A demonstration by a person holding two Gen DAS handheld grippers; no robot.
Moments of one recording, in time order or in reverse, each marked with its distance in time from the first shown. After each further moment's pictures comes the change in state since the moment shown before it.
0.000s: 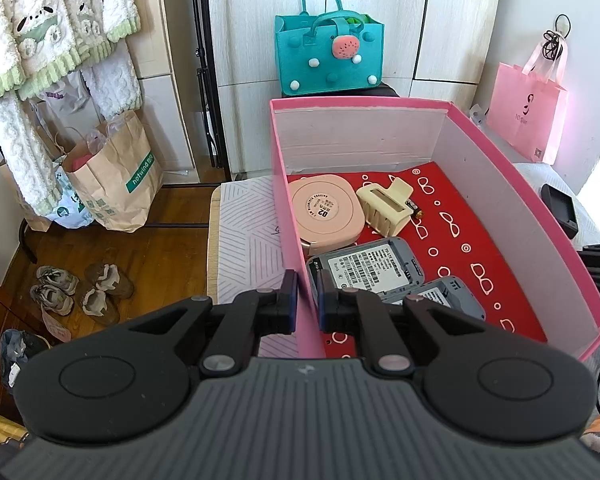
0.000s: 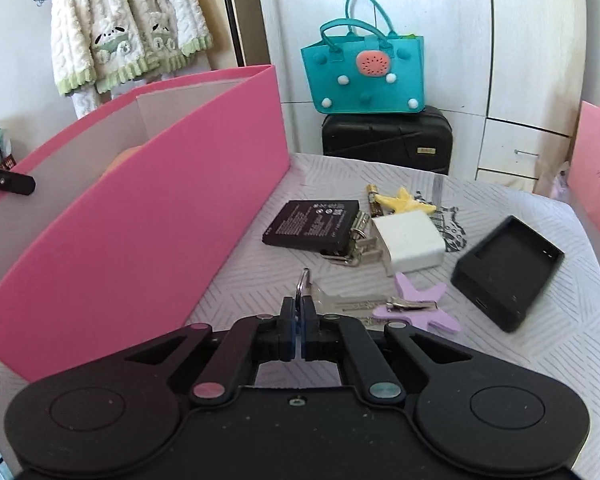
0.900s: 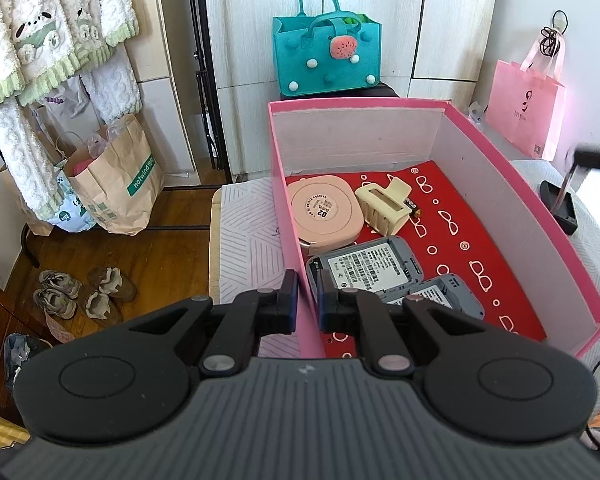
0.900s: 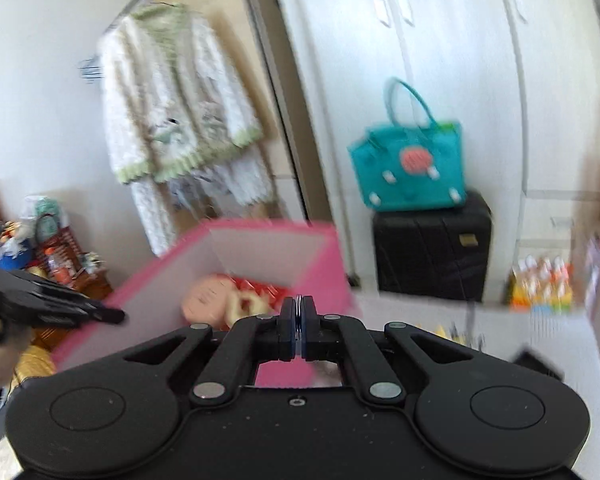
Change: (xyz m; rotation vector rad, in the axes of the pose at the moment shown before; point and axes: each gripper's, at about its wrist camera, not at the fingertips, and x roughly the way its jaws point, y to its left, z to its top) left arm -0.003 0.000 -0.002 0.021 0.000 0.004; right arm -0.077 0.015 0.086 -0.010 -0.227 0.180
